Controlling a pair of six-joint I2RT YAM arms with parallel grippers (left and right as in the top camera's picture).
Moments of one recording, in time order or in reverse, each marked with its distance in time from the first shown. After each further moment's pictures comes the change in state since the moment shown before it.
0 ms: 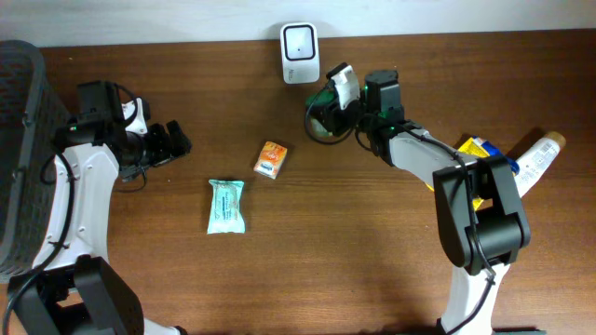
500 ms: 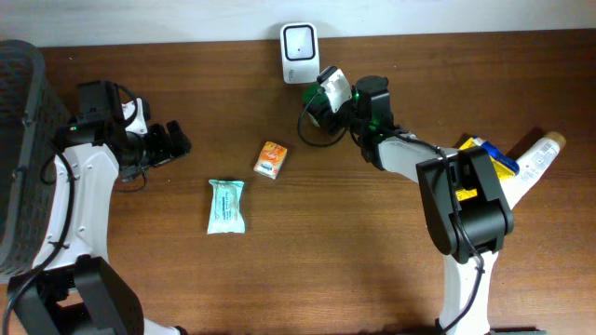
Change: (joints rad) left arm 0.000 0.000 0.000 0.001 0.000 0.000; right arm 0.026 0.096 0.000 0.165 0.065 -0.161
